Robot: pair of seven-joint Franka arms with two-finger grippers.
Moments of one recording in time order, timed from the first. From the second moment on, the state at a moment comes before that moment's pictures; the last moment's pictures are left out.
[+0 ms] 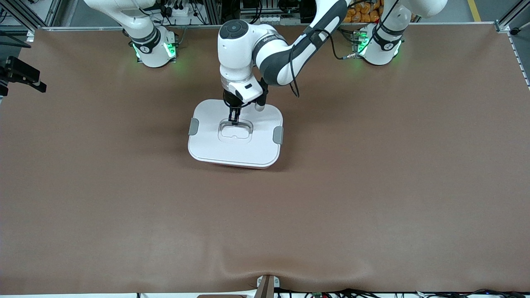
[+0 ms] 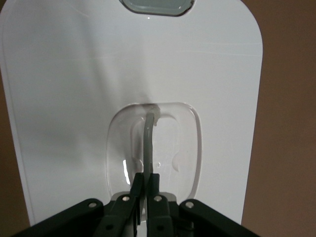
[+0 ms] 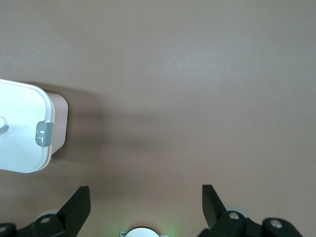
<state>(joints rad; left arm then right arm) -0.87 0.60 -0.16 -1.44 0.26 2.21 -2.59 0.04 -0.05 -0.14 -1.51 0.02 1.40 -0.16</state>
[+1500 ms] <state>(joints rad) -0.89 0.60 -0.16 -1.45 0.30 2.23 -2.60 0.04 -0.05 -0.11 -1.51 0.02 1.40 -0.16</state>
